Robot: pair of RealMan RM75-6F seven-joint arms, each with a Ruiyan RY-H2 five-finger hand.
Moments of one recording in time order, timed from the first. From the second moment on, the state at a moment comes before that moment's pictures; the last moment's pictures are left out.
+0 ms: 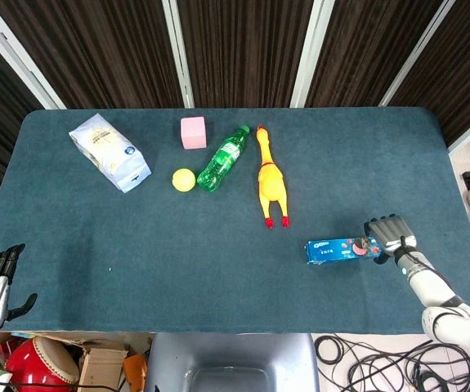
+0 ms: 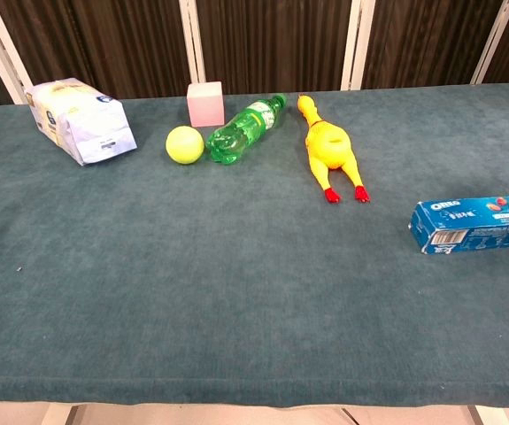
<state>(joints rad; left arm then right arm) -0.10 -1.10 -0.05 -1.70 1.35 1.40 0.14 0.75 -1.18 -0.08 -1.40 -0.85 0.66 -0.46</state>
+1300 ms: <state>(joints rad) -0.10 -1.09 -0.05 -1.71 1.36 1.40 0.12 0.73 -1.21 -0.08 -1.36 -0.97 0.72 -0.43</state>
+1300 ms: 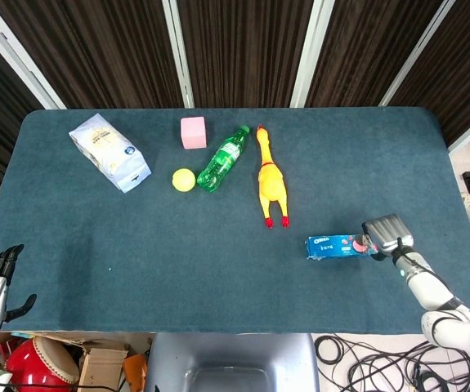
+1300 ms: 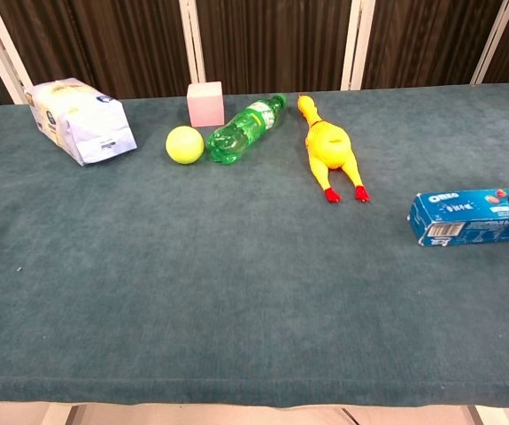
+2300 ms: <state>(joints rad) -0.22 -1.12 -0.05 -1.94 1.53 1.33 0.41 1.00 -1.15 0.05 -1.78 -0.76 0.71 -0.58</state>
